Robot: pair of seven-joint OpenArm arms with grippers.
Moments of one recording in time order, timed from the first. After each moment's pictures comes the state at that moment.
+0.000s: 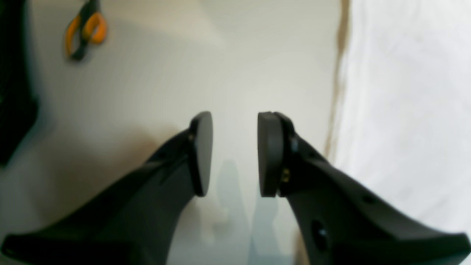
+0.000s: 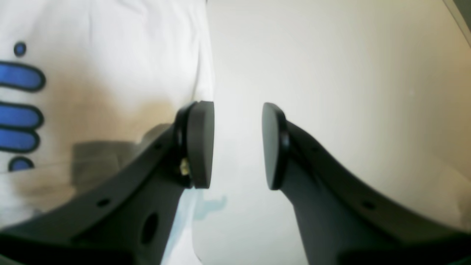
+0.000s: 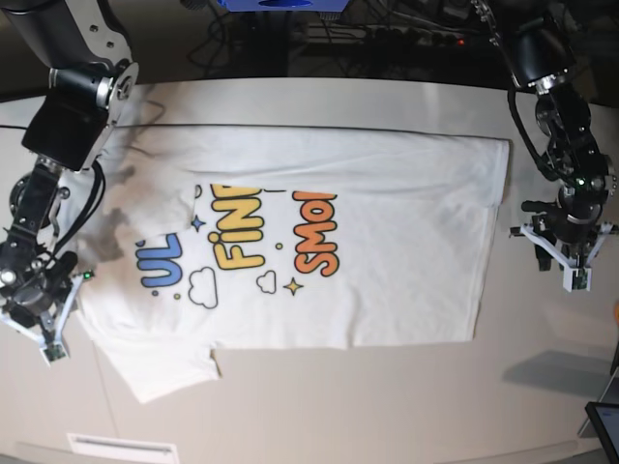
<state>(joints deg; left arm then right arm) -1.9 -21.6 -27.5 91.3 -5.6 -21.3 43.7 22.1 8.2 24.9 83.6 -22.3 41.6 -51.9</state>
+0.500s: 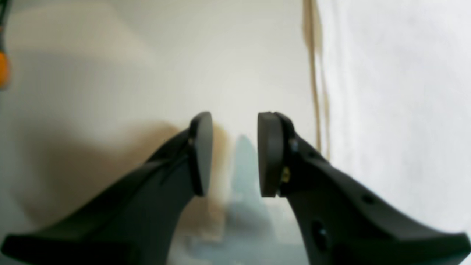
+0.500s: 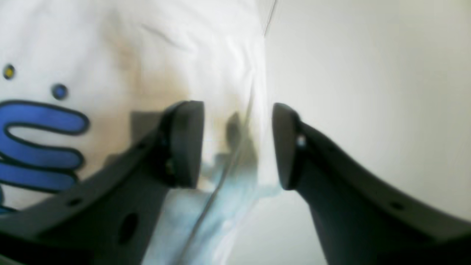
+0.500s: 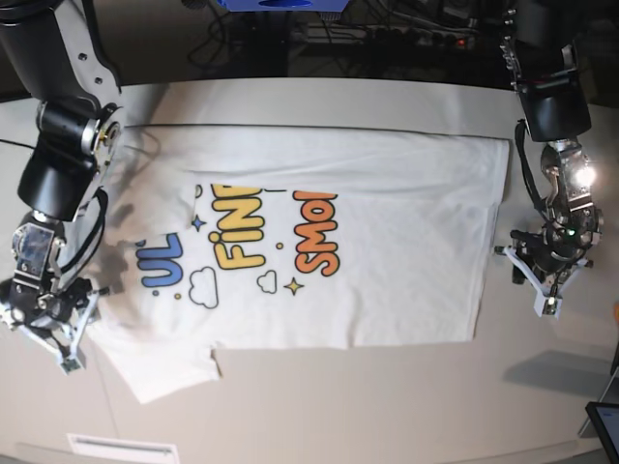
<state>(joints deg) -15.5 -27.9 -13.9 64.5 -6.0 -24.3 38.6 33.5 10.3 25.2 58.1 -23.0 41.5 -48.4</state>
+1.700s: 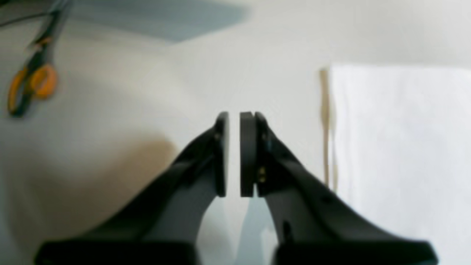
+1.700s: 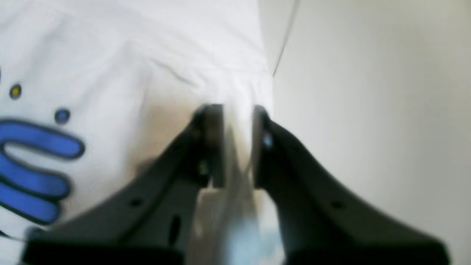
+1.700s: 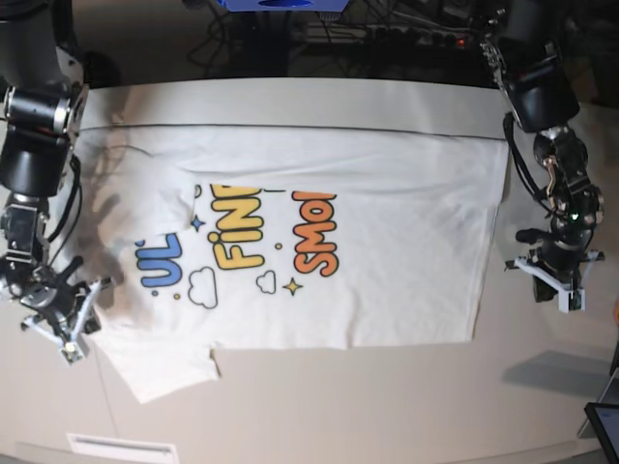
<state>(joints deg) -11.8 -22.4 -23.7 69.8 -4.7 -23.0 23.8 27.1 17.9 12.8 54.4 -11.5 40.2 -23.3</state>
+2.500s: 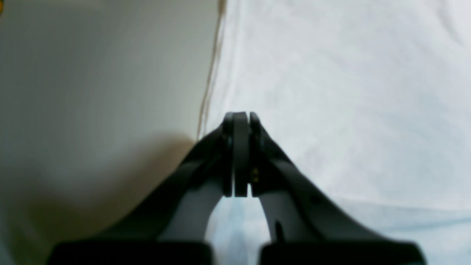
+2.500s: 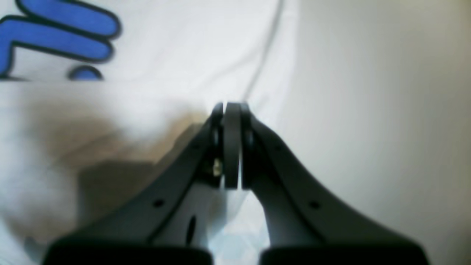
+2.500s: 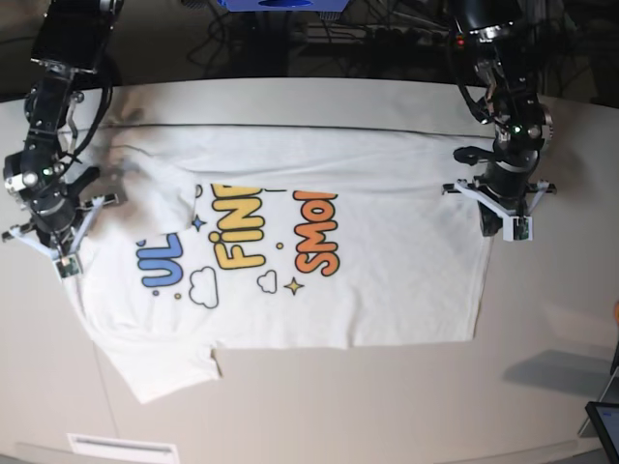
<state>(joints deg) 12.1 -9.4 -23.3 97.7 -5.6 -17.1 30.6 -2.9 10.6 18.9 96.1 -11.1 29.9 -44.5</state>
